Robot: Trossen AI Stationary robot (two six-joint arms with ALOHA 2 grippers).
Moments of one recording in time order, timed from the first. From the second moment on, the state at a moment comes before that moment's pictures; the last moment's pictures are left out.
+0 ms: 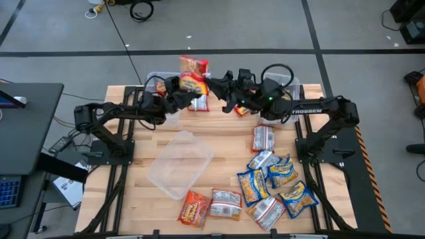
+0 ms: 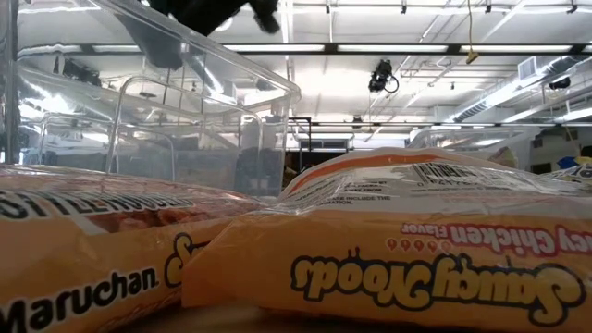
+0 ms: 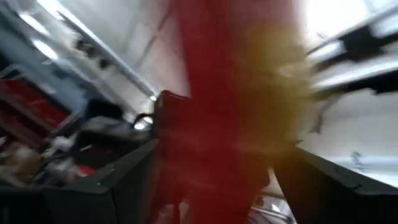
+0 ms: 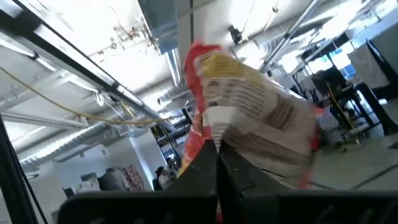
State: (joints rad) left arm 0.32 1.56 0.85 1.57 0.25 -1.03; right arm -0.12 1.55 1.30 0.73 0.09 0.44
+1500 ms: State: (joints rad) left arm 0.37 1.54 0.90 1.57 0.23 -1.01; right arm -0.08 1.49 1.29 0.58 0.25 0.31
